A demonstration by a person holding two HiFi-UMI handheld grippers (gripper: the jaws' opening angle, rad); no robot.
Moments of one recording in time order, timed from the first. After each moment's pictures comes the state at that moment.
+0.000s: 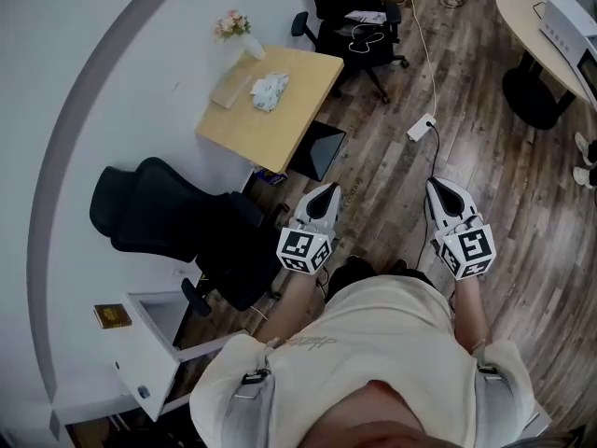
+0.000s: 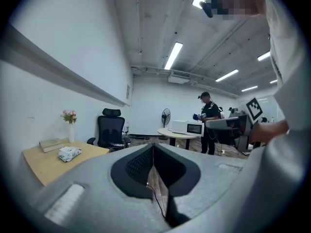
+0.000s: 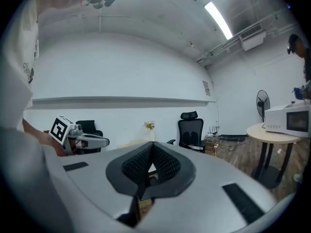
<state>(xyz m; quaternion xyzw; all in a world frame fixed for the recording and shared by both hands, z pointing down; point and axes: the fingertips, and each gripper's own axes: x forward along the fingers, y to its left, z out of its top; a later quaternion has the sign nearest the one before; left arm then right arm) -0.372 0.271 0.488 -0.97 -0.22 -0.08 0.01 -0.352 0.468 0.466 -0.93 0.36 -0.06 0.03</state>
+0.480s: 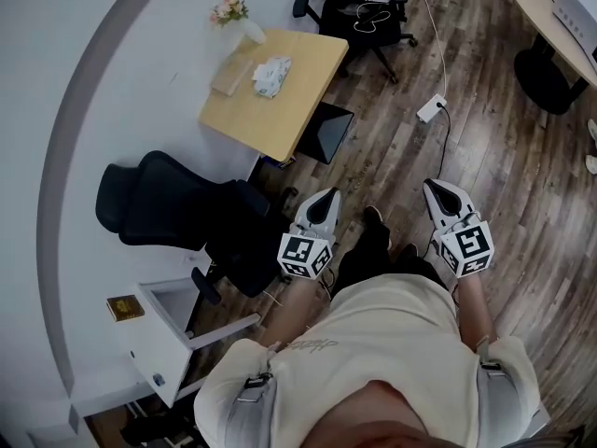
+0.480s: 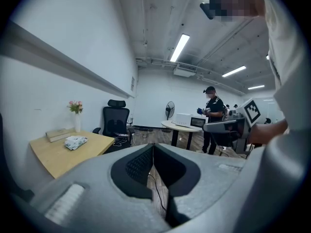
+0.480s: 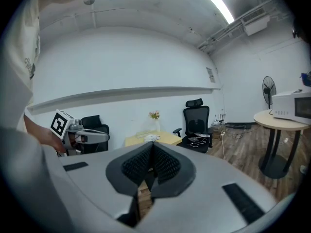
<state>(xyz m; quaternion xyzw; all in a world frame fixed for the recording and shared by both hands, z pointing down) -0.375 0.259 0.513 -0.97 -0.20 -0.13 0.01 -0.339 0.449 0.509 -0.91 0.39 -0.12 0.04</state>
